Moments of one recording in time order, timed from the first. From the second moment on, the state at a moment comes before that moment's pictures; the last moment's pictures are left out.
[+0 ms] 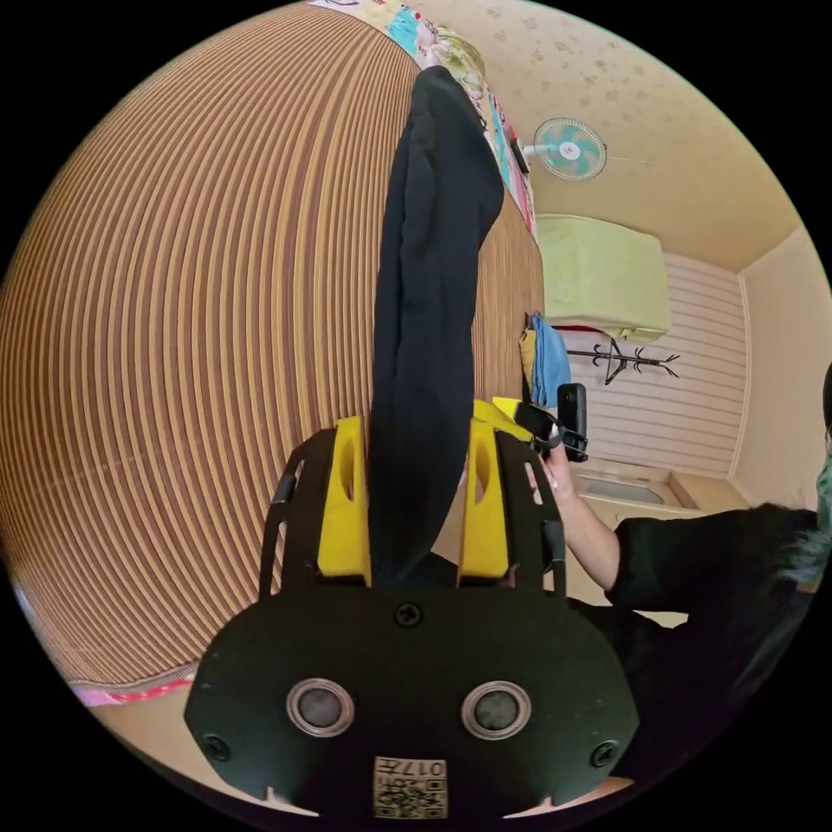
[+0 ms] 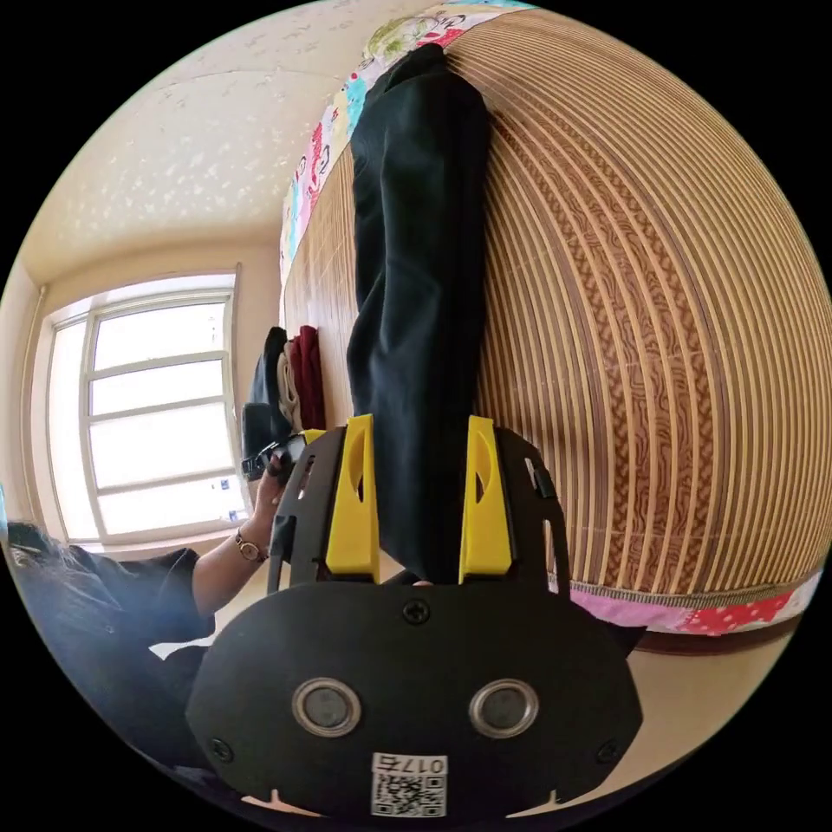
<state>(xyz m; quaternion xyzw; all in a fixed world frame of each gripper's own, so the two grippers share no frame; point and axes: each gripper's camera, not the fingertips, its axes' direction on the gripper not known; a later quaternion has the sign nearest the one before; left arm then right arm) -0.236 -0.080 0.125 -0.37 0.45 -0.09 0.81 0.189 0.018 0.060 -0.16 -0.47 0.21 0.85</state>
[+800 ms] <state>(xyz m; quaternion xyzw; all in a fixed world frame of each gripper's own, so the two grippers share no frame) -0.163 -0.260 -0.252 -0.06 0.69 0.13 0.71 0.229 -0.062 -0.436 0.24 -0.64 -0.20 0.70</state>
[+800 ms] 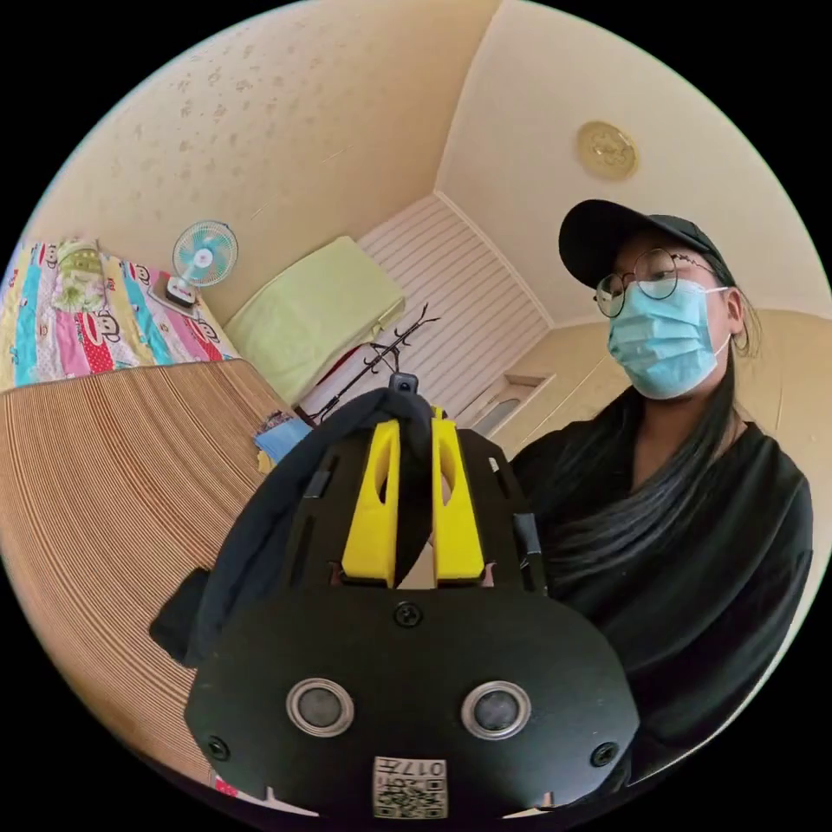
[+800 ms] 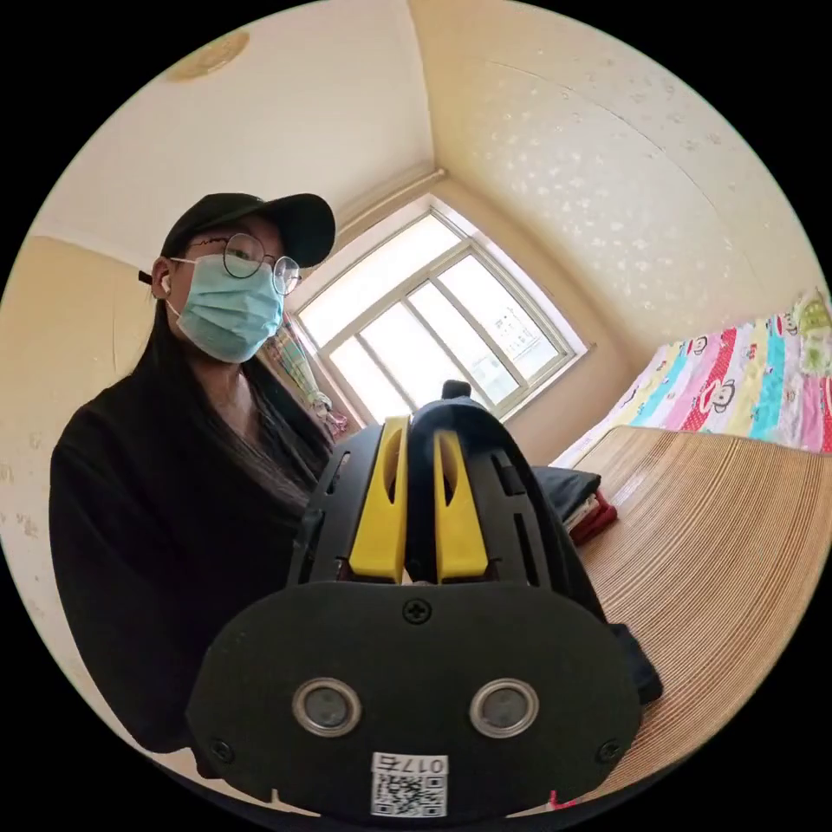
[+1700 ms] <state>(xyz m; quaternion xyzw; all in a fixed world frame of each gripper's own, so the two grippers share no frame) -0.164 0.023 0.003 -0.45 0.39 -0.21 0.77 0.171 0.058 -0.086 -0.33 -0.38 -0.02 0.86</state>
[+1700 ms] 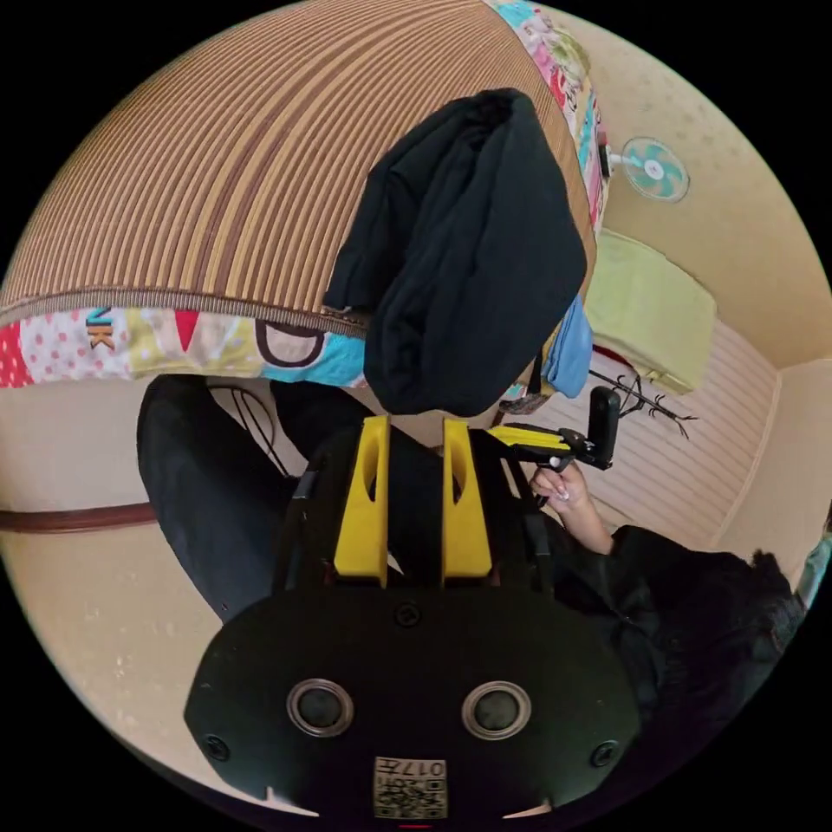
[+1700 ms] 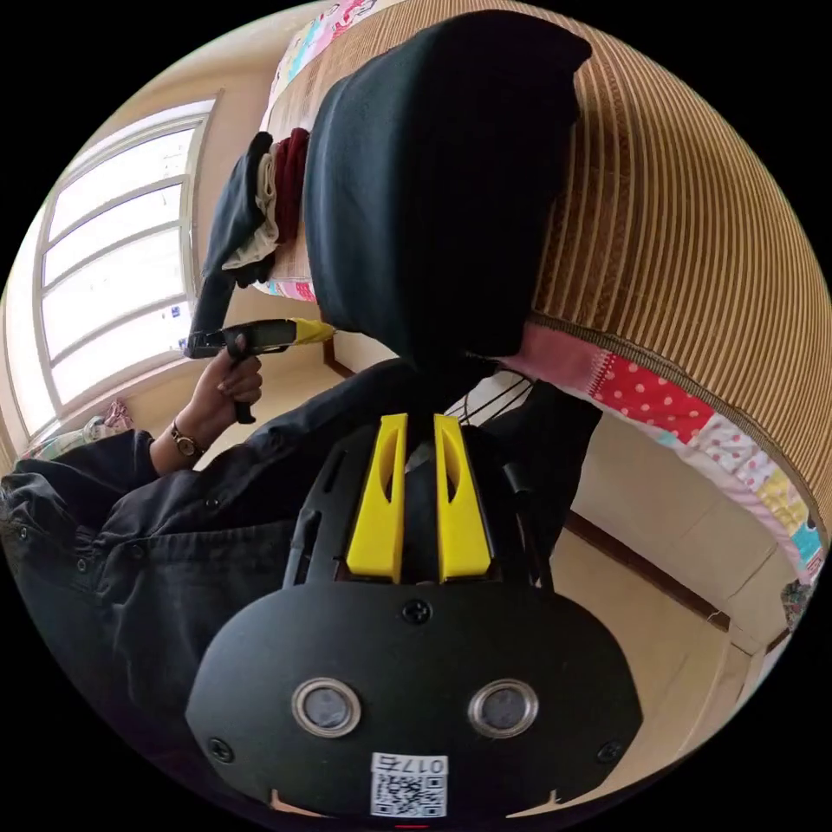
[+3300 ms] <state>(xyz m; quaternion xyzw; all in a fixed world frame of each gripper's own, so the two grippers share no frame) -0.136 -0.082 0.043 -0.48 0.30 -0.15 0.81 0.180 -0.078 -0.089 -0.08 -0.23 0.12 0.96</state>
